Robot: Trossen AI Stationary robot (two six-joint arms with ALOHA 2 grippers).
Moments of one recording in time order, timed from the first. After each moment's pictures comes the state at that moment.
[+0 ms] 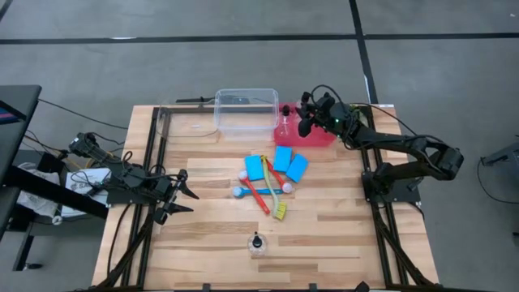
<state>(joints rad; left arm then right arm) -0.58 0.16 0.02 0.11 -0.22 -0.09 -0.66 1.18 0.53 0.52 0.08 0.21</state>
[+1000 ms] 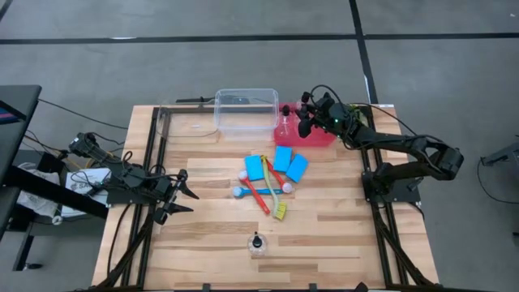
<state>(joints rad) -0.58 0.16 0.02 0.11 -0.22 -0.09 -0.66 1.18 0.53 0.50 0.07 0.24</state>
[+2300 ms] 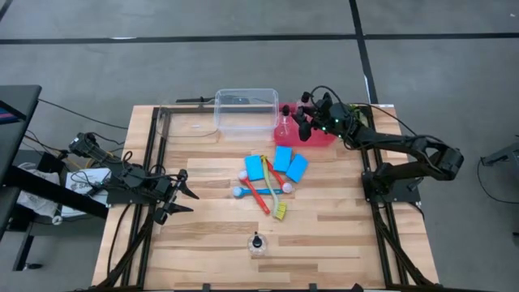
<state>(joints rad) -0.58 0.16 0.02 0.11 -0.22 -0.09 -0.66 1.18 0.53 0.51 -0.06 0.24</state>
